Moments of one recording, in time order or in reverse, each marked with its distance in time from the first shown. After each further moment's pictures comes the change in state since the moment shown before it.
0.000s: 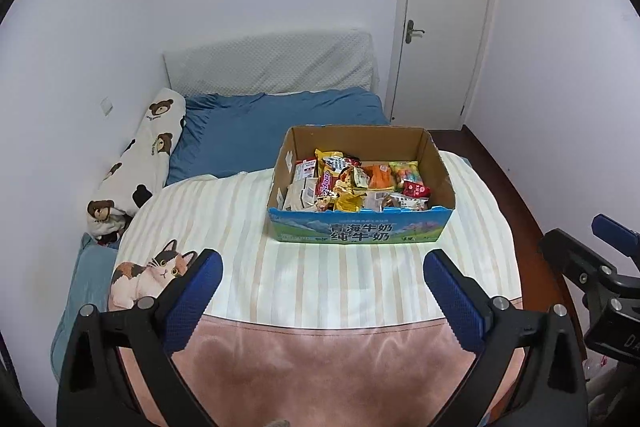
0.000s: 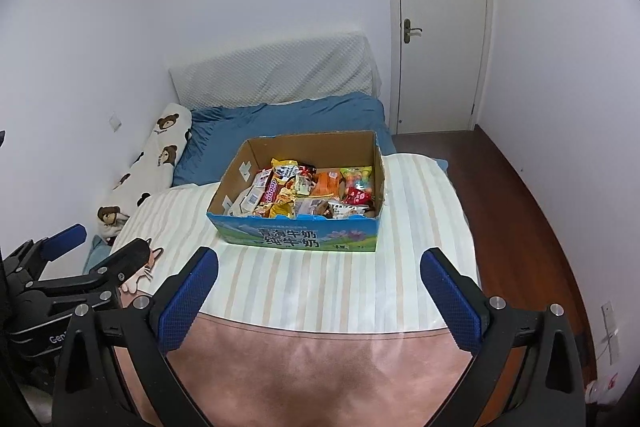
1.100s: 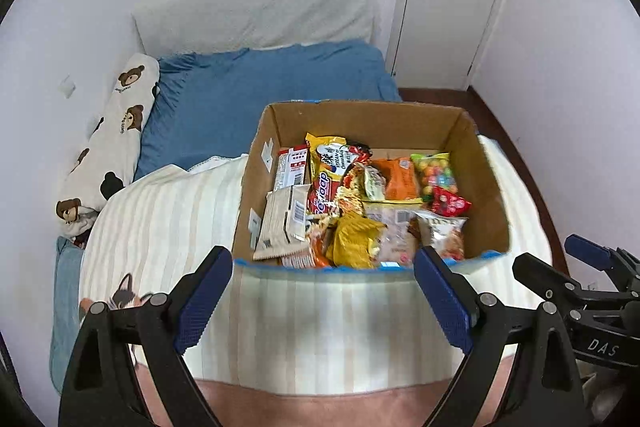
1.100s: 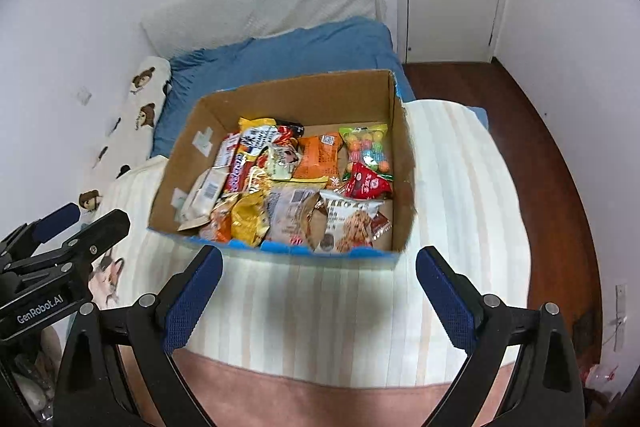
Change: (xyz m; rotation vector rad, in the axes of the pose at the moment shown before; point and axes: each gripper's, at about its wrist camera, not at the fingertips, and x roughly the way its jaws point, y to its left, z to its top) left arm 0.167 -0.001 0.078 0.015 0.194 -0.035; right arm 0.216 -0.029 0.059 0.073 0.279 0.031
